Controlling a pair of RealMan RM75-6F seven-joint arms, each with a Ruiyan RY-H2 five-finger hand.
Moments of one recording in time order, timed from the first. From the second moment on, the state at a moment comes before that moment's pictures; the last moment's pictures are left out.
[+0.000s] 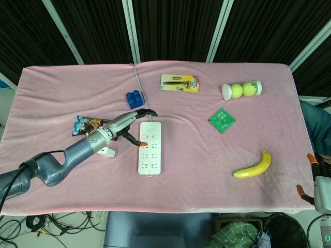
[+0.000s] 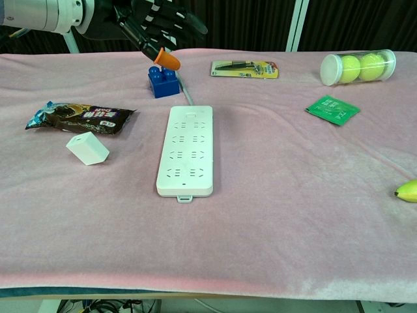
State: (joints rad) left arm -1.01 -1.25 -0.29 -1.48 1.39 0.46 -0.79; right arm 0.03 -1.05 0.08 -1.73 -1.27 1.41 -0.18
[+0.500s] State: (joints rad) left arm -0.97 -1.27 -0.23 -1.43 1.38 0.56 -0.66; right arm 0.03 -1.04 0.08 -1.73 -1.27 1.40 -0.18
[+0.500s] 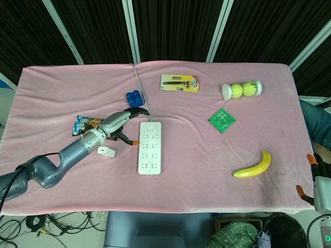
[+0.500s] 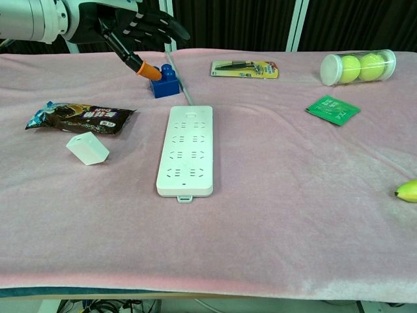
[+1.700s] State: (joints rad) left arm -0.76 -1.14 0.01 -1.49 1.44 0.74 -0.24; right arm 0.03 -1.03 0.06 -1.74 -1.28 1.39 -0.18
